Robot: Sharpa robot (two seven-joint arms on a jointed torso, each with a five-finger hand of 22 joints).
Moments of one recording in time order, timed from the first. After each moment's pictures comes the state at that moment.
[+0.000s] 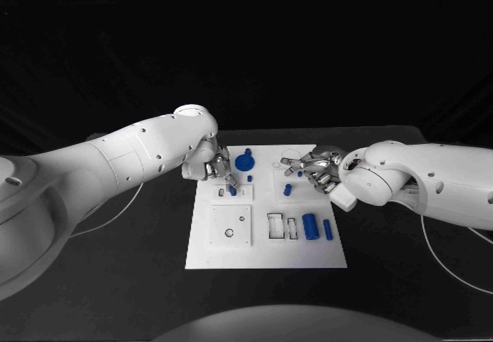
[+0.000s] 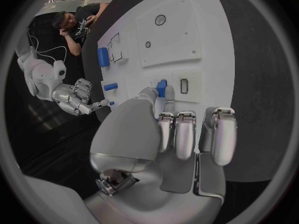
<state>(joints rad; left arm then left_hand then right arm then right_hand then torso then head) 1.36 -0.25 -0.17 0.85 -0.83 0.53 -0.60 1.43 -0.03 0.11 0.26 0.57 0.92 0.06 0.36 0.77 1.47 0.01 1.57 1.31 1.46 -0.03 1.57 1.31 0.02 1.47 0.09 1.57 1.31 1.33 -0.90 -0.22 1.61 -0.43 -0.28 -0.34 1.14 0.21 -0.07 0.29 0.25 0.79 0.20 0.13 0.09 1.47 0.13 1.57 1.31 1.46 0.08 1.57 1.31 0.01 1.47 0.19 1.57 1.31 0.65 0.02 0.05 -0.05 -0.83</state>
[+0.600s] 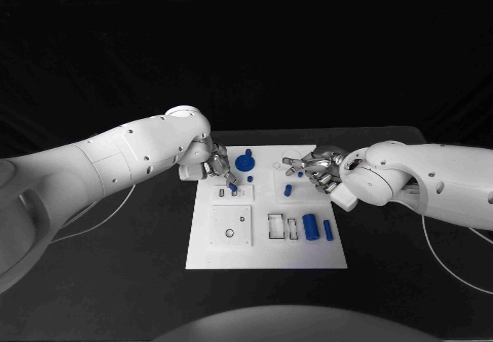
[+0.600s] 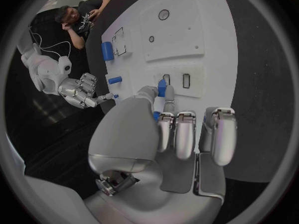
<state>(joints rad) 1.36 -0.32 -0.16 0.94 -0.82 0.42 -0.57 1.41 -0.06 0.13 0.26 0.64 0.93 0.07 0.36 0.77 1.47 0.01 1.57 1.31 1.46 -0.03 1.57 1.31 0.02 1.47 0.09 1.57 1.31 1.33 -0.90 -0.22 1.60 -0.43 -0.28 -0.34 1.14 0.21 -0.07 0.29 0.25 0.79 0.20 0.13 0.09 1.47 0.13 1.57 1.31 1.46 0.08 1.57 1.31 0.01 1.47 0.19 1.57 1.31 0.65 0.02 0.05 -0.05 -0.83</state>
